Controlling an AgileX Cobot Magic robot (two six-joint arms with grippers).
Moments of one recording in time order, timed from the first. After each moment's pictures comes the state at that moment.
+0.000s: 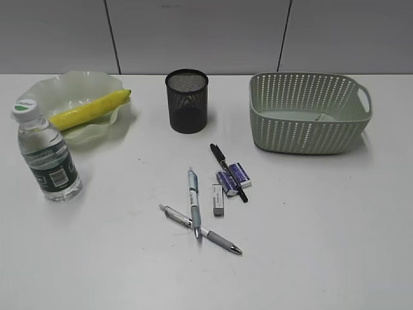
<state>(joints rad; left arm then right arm) -0.15 0.00 -0.57 0.03 1.16 0.00 0.32 0.06 -0.52 -0.08 1.00 -0.02</state>
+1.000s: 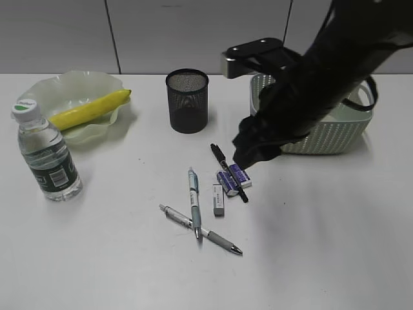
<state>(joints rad) -0.15 -0.01 -0.54 0.01 1.06 0.00 0.56 1.70 -1.17 0.30 0.74 -0.34</state>
